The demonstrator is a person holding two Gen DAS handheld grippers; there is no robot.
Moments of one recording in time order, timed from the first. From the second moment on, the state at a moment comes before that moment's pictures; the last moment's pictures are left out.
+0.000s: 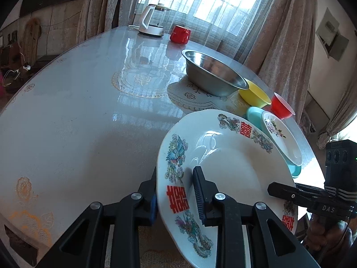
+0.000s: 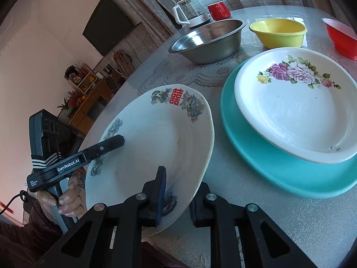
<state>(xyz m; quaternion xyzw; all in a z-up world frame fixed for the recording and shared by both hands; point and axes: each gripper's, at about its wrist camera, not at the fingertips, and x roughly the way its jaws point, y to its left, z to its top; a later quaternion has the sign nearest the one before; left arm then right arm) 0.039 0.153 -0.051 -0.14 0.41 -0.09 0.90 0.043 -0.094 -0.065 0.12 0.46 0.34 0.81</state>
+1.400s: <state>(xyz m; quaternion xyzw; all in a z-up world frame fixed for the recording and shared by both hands) 0.042 0.107 -0.008 -0.08 0.36 -0.13 0.92 0.027 -0.131 -0.025 0.13 0.41 0.31 0.85</state>
